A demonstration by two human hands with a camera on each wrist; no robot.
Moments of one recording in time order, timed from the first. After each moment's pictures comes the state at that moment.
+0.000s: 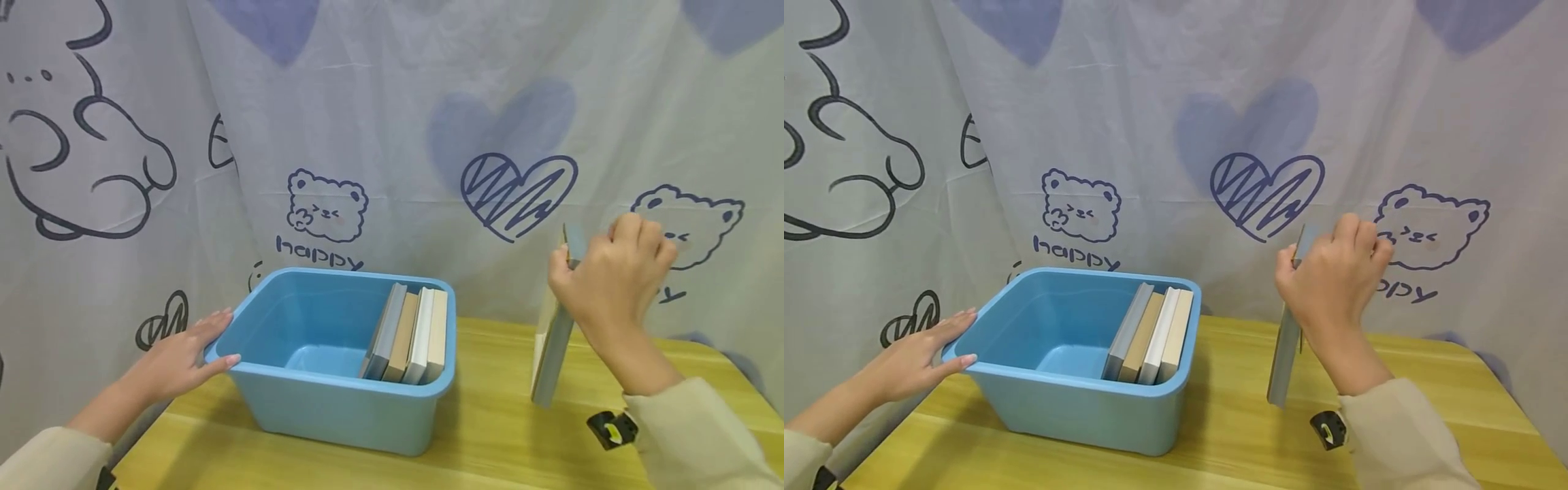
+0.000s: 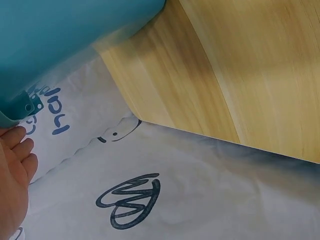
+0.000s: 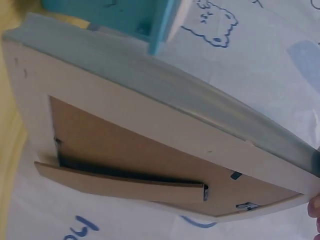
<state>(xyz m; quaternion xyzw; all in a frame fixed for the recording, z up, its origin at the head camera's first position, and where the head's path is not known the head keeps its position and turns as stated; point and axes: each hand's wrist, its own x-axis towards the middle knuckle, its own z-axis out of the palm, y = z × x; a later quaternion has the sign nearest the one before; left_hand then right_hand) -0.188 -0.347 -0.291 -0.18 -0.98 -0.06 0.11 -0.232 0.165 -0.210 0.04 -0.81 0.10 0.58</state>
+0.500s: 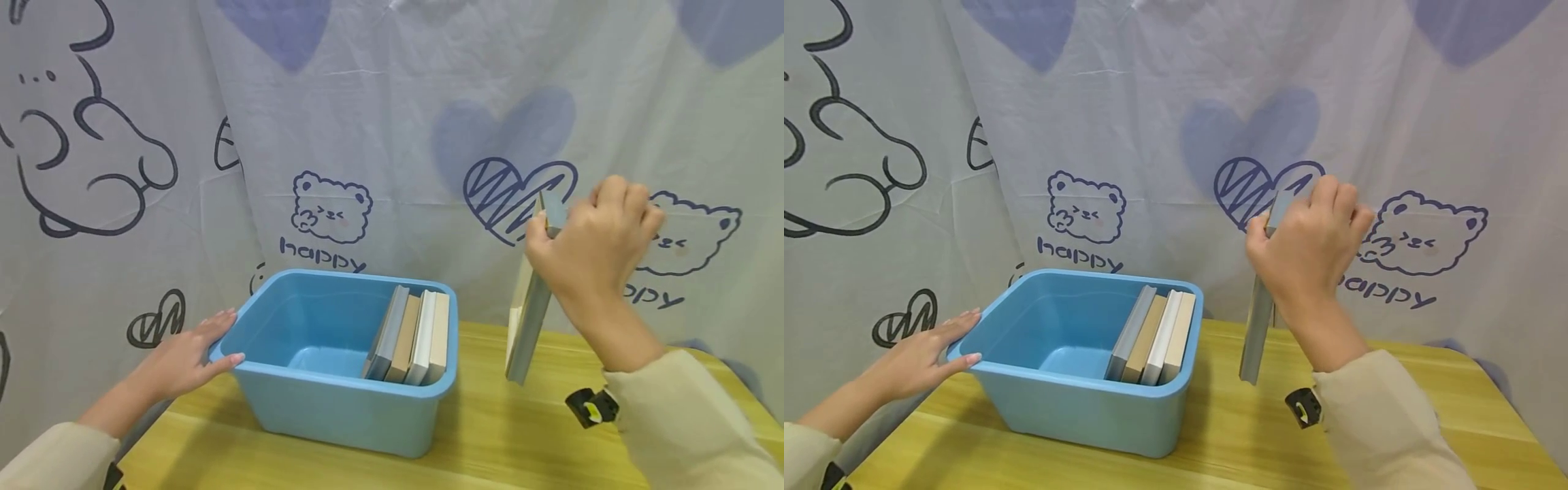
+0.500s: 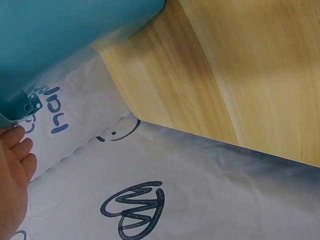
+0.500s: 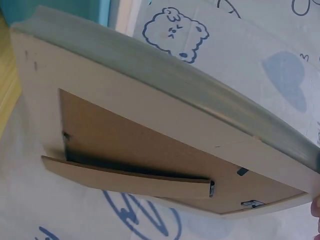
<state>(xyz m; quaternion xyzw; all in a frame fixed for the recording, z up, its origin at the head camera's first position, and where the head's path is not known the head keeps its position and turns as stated) -0.183 -0.342 -0.297 -0.18 -0.97 -0.06 0.13 -0.222 0.130 -0.168 0.04 -0.79 0.15 0.59</state>
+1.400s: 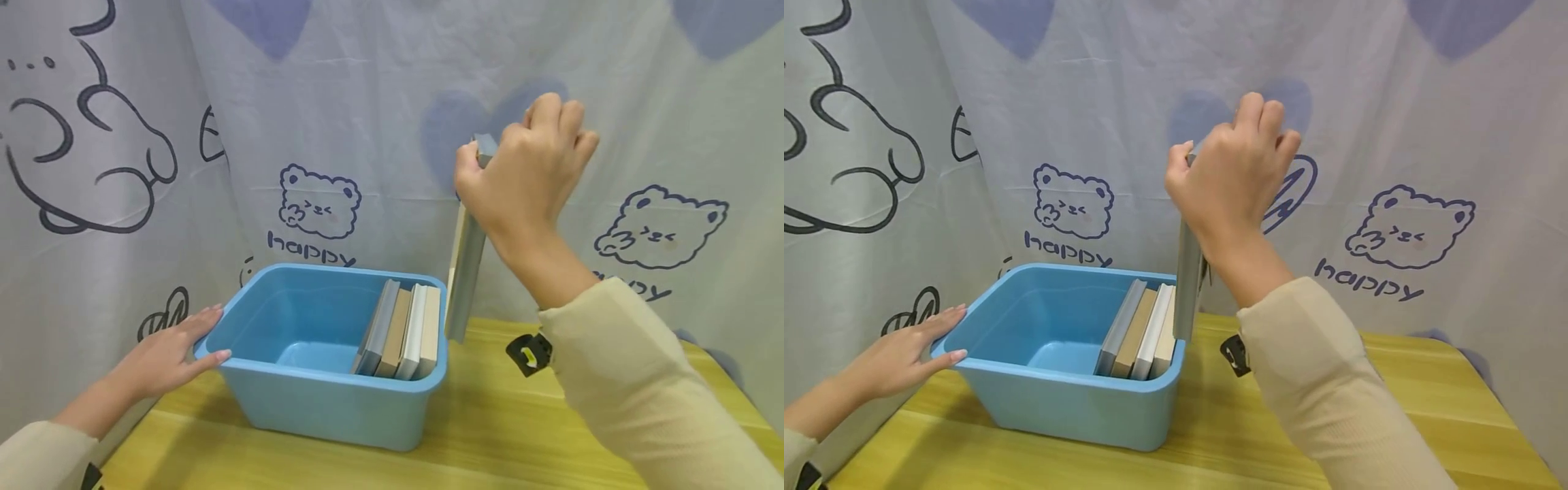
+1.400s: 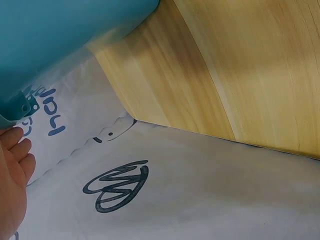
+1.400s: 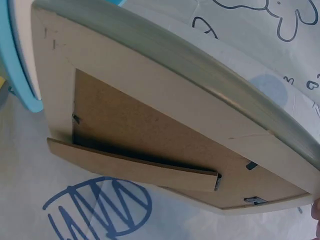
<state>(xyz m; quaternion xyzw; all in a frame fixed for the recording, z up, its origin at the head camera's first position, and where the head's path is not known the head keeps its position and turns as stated) -0.186 -0.327 -0.295 -0.16 -0.98 -0.05 0.12 -0.242 0.085 -0.113 0.08 -0.80 0.20 0.56</state>
